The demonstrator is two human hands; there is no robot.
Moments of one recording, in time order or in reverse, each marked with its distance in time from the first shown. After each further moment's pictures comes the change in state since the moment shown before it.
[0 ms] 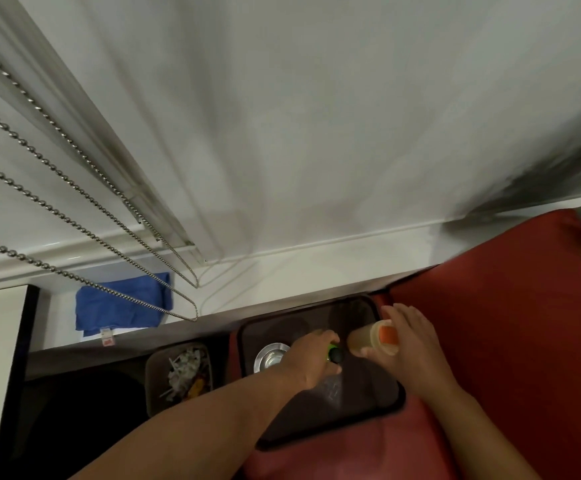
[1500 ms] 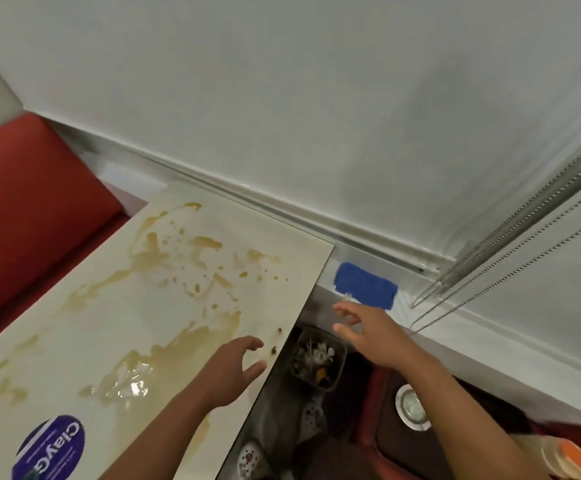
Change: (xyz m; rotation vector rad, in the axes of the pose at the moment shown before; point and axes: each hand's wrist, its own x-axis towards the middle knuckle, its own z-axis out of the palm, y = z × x) left_hand -0.556 -0.164 -0.118 -0.261 0.662 -0.600; right_hand -0.129 -0.479 0.004 0.018 -0.548 -0.738
